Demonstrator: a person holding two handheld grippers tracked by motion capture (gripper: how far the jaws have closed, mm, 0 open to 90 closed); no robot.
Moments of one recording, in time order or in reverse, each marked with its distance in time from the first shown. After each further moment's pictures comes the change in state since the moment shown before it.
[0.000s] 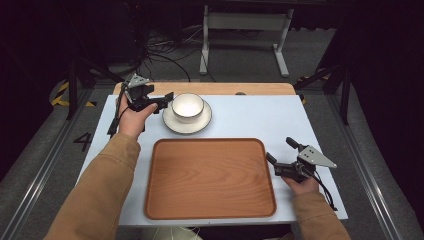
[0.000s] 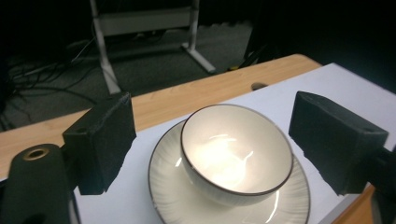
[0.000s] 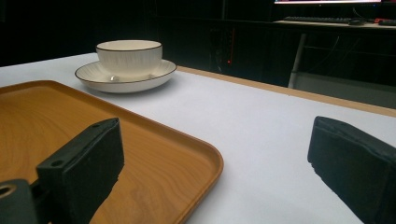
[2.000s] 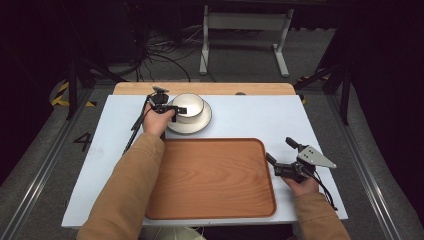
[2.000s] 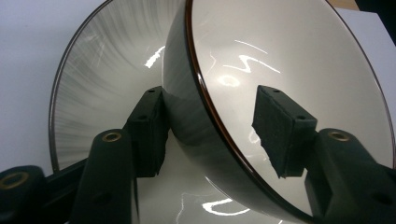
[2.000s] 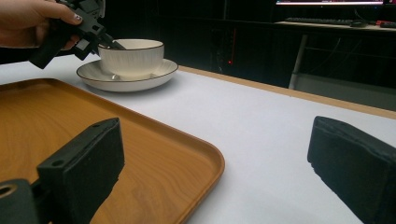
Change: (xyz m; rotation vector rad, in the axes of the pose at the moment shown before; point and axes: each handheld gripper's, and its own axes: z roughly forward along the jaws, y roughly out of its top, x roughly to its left) left arm 0.011 -0.045 0.099 0.374 -0.084 -0.414; right arm 0.001 0.000 0.000 -0.001 0.005 -0.013
